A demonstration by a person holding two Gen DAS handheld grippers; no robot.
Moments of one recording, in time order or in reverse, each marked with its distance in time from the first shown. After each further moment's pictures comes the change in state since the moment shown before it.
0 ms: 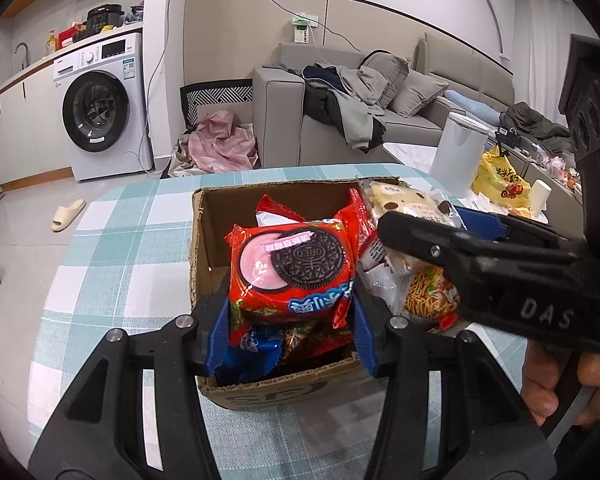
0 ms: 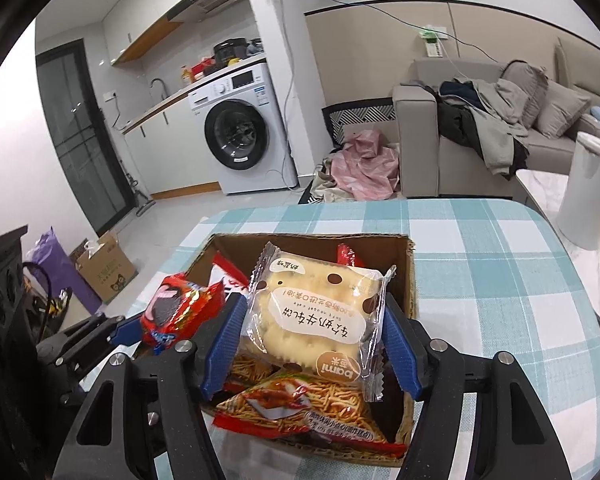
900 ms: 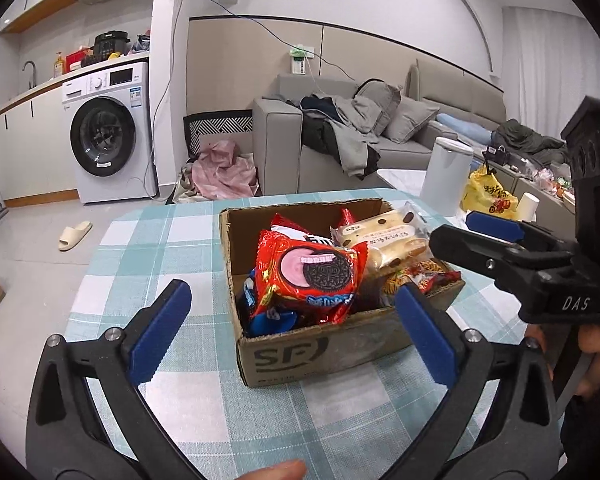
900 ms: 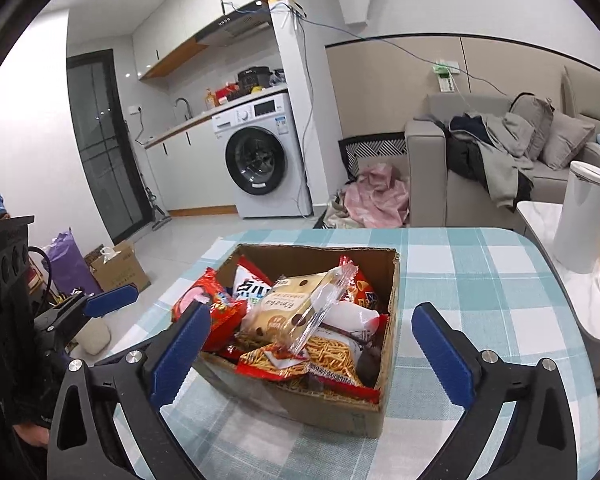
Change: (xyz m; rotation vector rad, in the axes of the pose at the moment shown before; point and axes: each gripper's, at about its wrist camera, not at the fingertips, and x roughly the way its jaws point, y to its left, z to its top) left arm -0.084 0.002 -0.027 0.013 -0.127 -0.003; right arm -0.061 -0.006 -0.023 -0.049 -0.129 0.046
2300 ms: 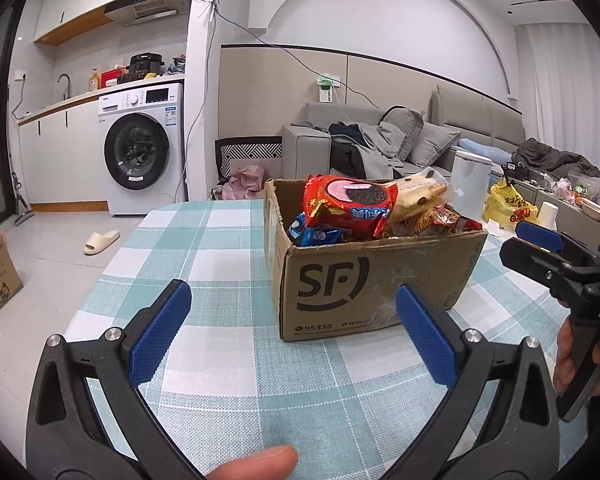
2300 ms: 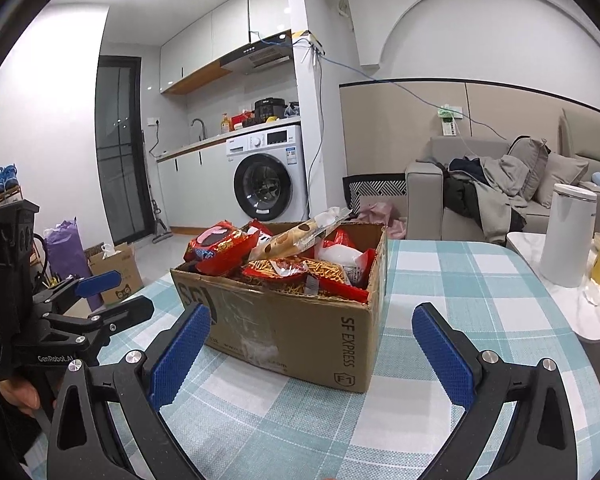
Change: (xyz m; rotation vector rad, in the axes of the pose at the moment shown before) left arm -0.041 0.014 -0.087 -0.021 -0.129 0.105; right arm -0.040 0.003 -0.087 -0.097 -0.166 -0.017
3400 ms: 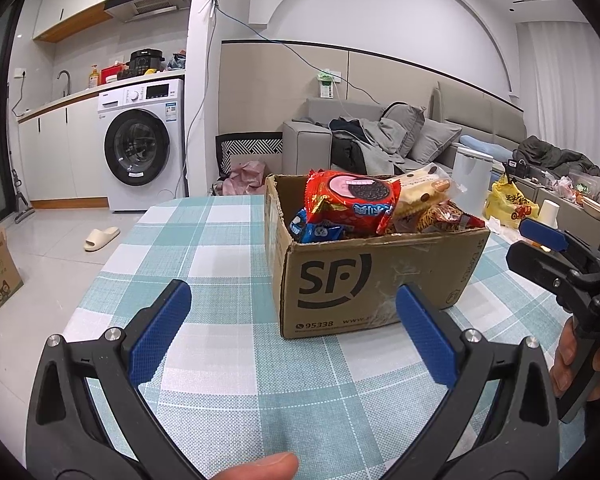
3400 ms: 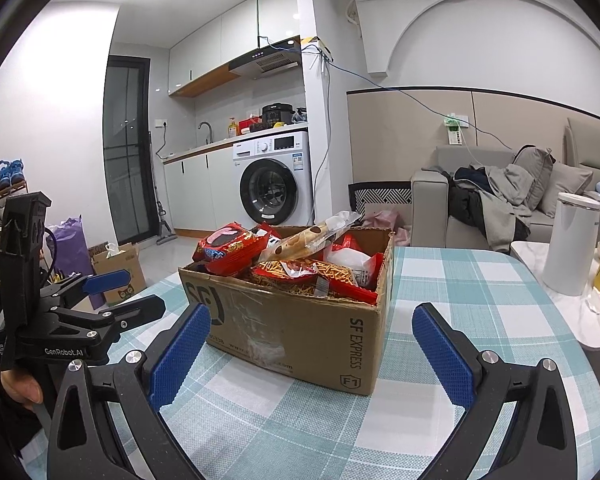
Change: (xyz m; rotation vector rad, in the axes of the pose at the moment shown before) left arm 0.012 0.005 0.000 0.002 0.019 0.001; right arm -0.004 0.008 -0.004 -0.033 -0.024 0.015
